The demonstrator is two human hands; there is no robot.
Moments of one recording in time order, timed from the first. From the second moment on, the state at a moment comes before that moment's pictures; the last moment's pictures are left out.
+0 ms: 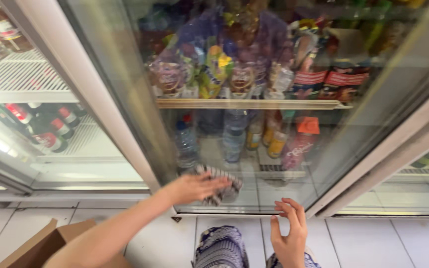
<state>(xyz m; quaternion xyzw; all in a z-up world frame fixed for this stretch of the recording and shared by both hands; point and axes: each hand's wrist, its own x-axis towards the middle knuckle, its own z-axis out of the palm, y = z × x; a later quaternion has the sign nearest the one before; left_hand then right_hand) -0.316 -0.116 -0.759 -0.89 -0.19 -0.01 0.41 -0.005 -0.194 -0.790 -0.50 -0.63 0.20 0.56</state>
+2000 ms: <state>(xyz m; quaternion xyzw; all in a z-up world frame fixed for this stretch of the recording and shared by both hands) -0.289 -0.089 -0.840 -0.78 -0.35 -0.30 0.43 -0.008 -0.166 -0.888 -0.37 -0.60 0.40 0.58</state>
